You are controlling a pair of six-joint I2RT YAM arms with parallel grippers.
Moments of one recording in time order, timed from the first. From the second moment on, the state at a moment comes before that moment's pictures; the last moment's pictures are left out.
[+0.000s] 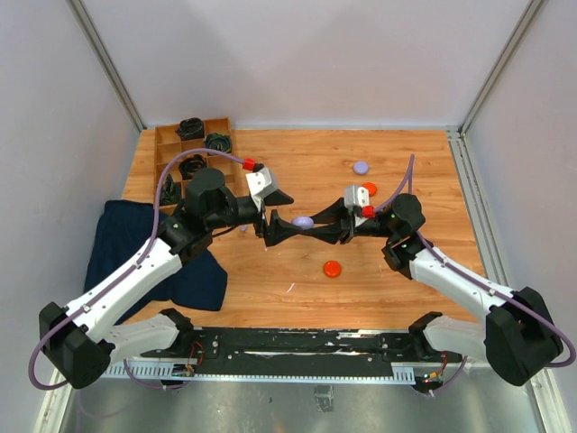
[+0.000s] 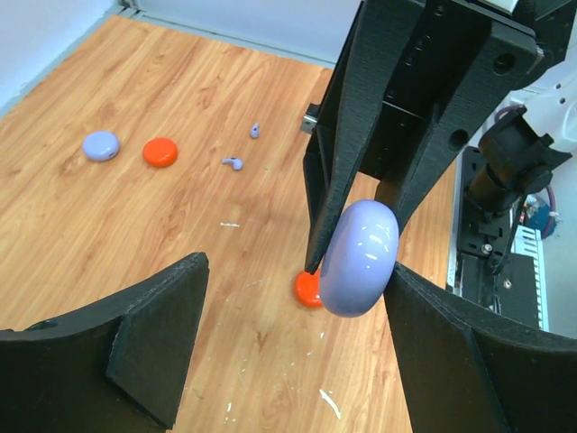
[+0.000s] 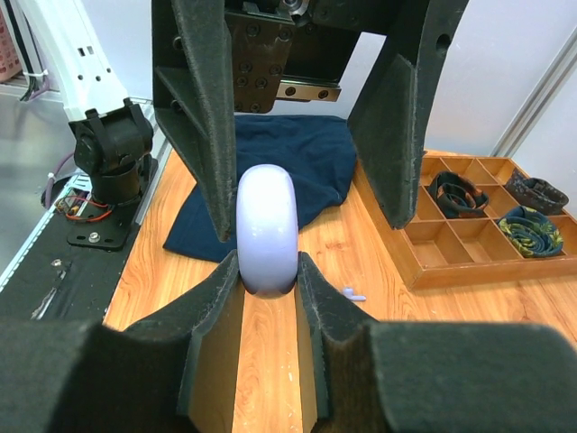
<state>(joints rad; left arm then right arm) -0.64 1.07 0.95 -0.06 0.64 0.06 0.56 1.15 0.62 0.76 -1.01 0.00</state>
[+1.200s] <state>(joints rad) -0.64 1.01 0.95 -0.03 0.54 0.01 0.56 1.13 0.62 0.70 -0.99 -0.03</state>
